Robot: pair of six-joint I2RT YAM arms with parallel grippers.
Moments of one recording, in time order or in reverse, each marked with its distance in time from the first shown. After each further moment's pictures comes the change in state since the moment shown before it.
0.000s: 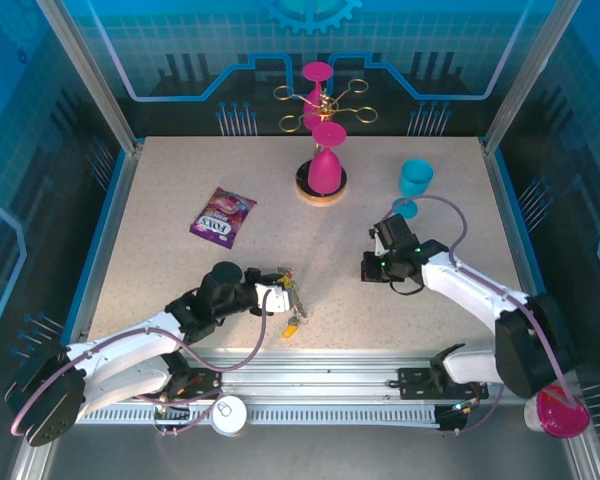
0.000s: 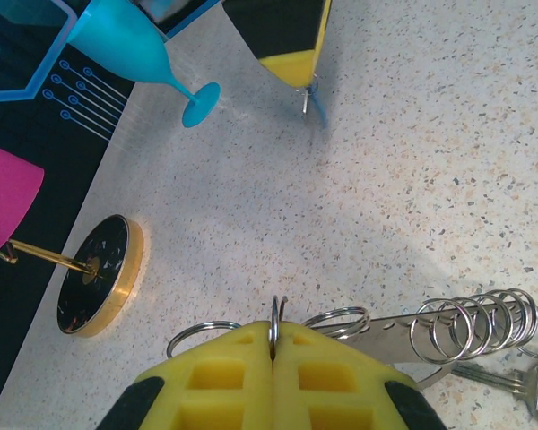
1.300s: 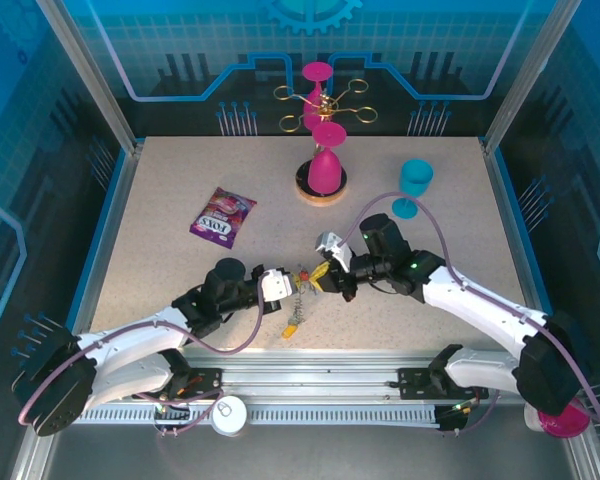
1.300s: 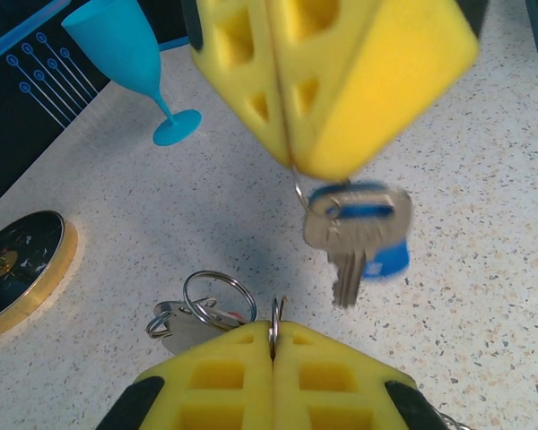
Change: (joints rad) left arm 0.000 0.080 0.020 0.111 0.102 -0.332; right arm 0.222 -0.083 0.032 0.250 -0.496 -0.648
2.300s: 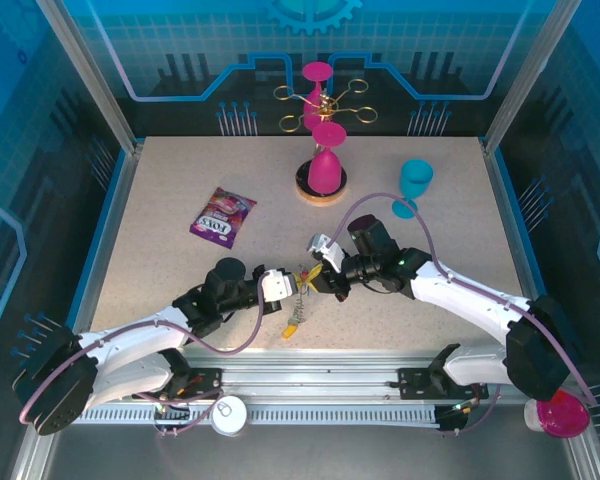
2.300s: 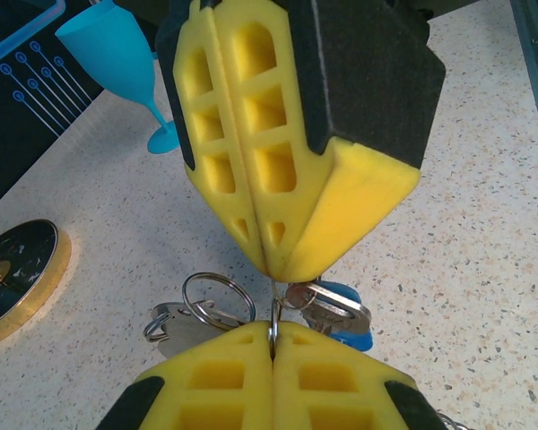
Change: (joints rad) left arm 0.000 0.006 0.000 0.014 0.022 0.000; right arm 0.023 0.079 0.016 0.010 0.066 0.013
